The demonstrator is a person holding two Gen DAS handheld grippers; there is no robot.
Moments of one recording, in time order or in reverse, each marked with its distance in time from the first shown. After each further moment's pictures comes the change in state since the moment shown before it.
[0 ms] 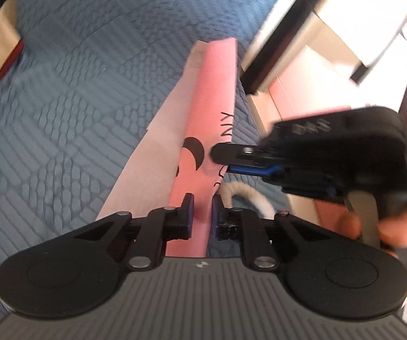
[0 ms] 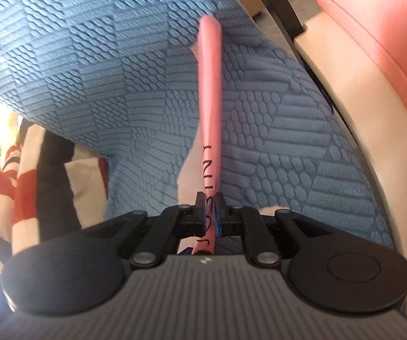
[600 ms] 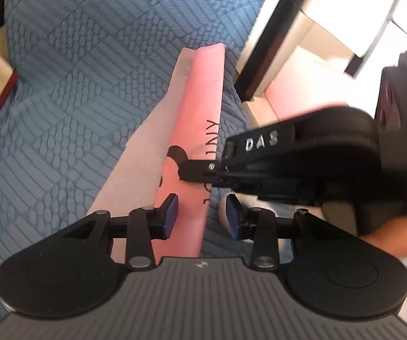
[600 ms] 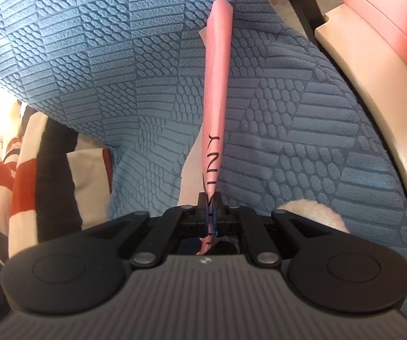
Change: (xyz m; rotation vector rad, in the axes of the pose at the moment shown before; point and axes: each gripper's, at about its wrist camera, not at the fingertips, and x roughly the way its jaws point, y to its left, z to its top) left arm -0.002 -0.024 -0.002 0.178 -0.034 0.063; right arm 0.021 0.014 -0.011 -0.019 0.018 -0.002
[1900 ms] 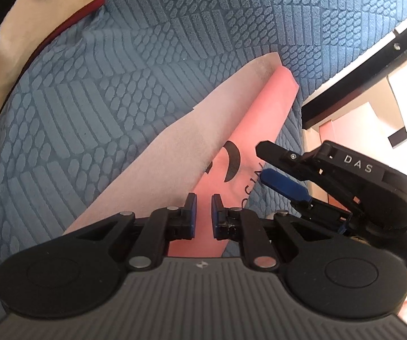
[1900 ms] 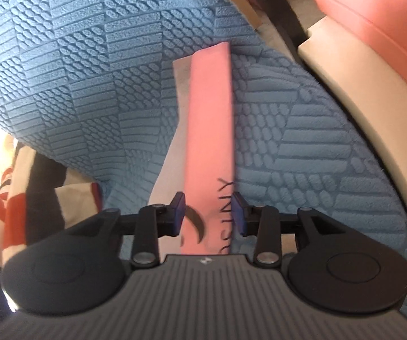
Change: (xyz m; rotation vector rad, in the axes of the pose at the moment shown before) left arm 0.015 0.064 -0.010 -0.461 0.046 0.016; right arm 0.012 -0.013 0.003 0.055 -0.135 -0.031
